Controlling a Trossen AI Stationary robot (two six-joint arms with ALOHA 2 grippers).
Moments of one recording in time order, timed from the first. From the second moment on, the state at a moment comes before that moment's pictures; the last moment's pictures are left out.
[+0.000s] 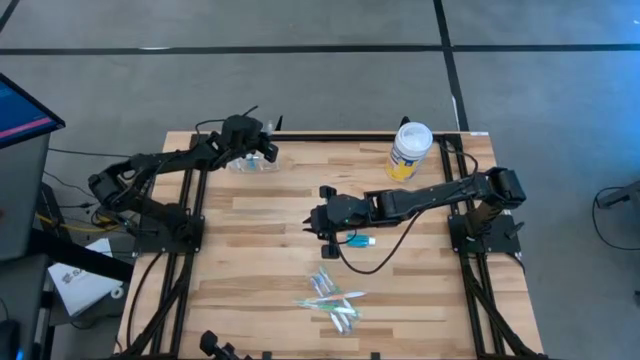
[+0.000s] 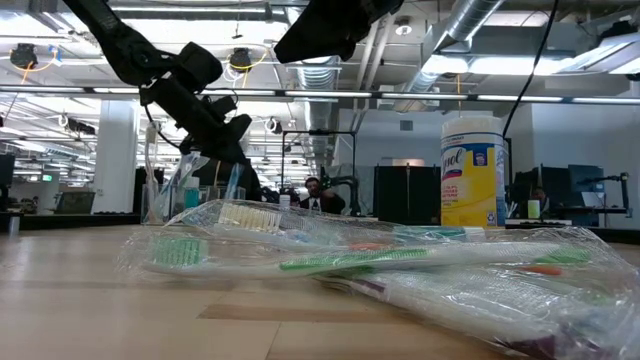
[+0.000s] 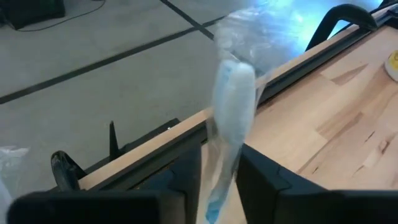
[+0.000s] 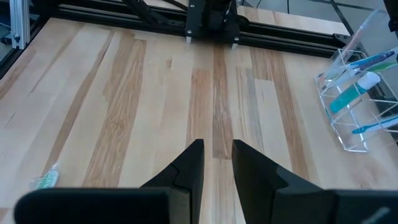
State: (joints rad) left arm 0.79 1.40 0.68 0.19 -0.13 -0.11; right arm 0.14 1.74 1.36 -0.22 0.16 -0.06
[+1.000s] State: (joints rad) left arm 0.60 1.25 0.67 0.17 -0.10 -0.11; right arm 0.14 1.74 1.36 -0.24 0.16 -0.05
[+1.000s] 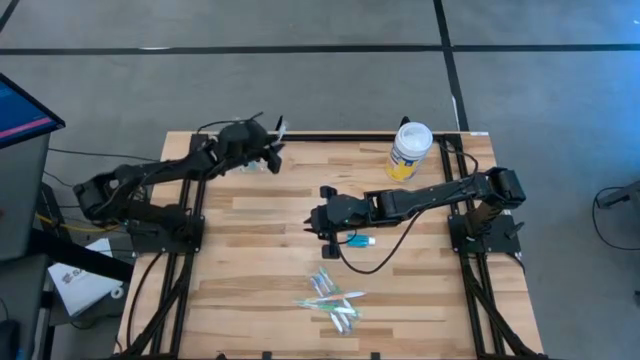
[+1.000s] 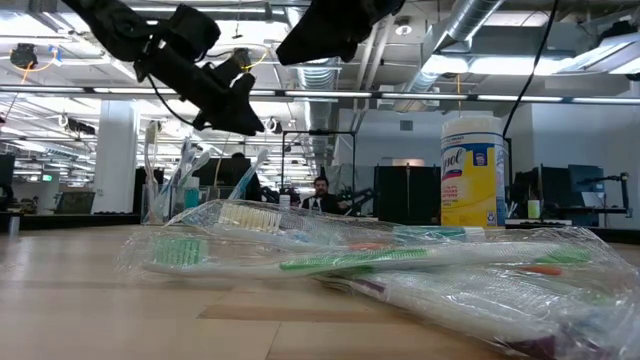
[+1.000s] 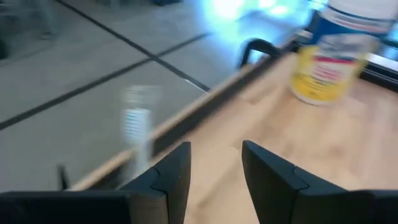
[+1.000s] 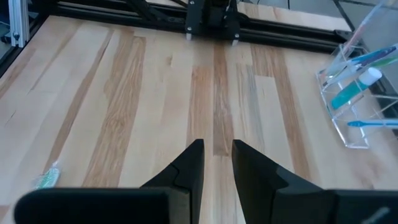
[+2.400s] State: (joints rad) left arm -0.02 1.25 0.44 0.39 -0.15 -0.21; right arm 0.25 1.74 1.13 -0.17 0.05 0.28
